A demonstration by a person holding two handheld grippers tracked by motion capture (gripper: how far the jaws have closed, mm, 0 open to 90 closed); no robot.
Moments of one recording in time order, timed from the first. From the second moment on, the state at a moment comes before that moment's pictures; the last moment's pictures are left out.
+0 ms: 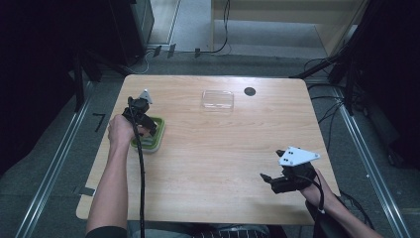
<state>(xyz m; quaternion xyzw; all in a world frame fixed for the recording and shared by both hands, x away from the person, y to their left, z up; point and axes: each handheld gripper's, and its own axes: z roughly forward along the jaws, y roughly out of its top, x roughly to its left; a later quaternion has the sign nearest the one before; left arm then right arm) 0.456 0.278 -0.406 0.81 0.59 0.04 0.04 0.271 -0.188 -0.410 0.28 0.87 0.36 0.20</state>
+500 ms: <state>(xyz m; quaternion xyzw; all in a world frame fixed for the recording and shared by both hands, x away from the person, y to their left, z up) 0.460 0.274 -0.419 0.80 0.60 0.05 0.05 0.271 -0.189 -0.410 0.28 0.87 0.36 0.19</state>
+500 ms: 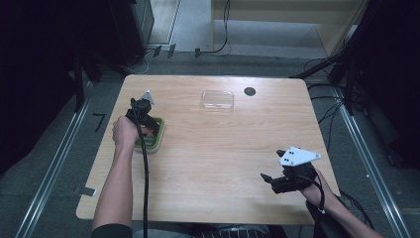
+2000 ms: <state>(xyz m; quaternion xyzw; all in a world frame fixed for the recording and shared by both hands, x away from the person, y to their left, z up) 0.459 0.272 -0.417 0.79 0.61 0.05 0.01 0.272 -0.196 -0.412 0.29 0.86 0.36 0.19</state>
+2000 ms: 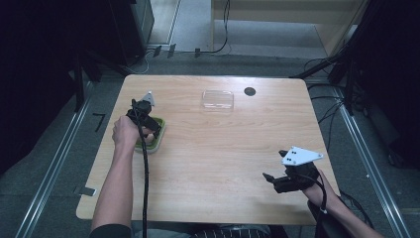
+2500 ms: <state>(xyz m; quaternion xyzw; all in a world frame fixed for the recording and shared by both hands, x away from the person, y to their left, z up) 0.441 0.265 -0.398 0.81 0.59 0.04 0.01 0.265 -0.201 -0.411 0.30 0.86 0.36 0.20</state>
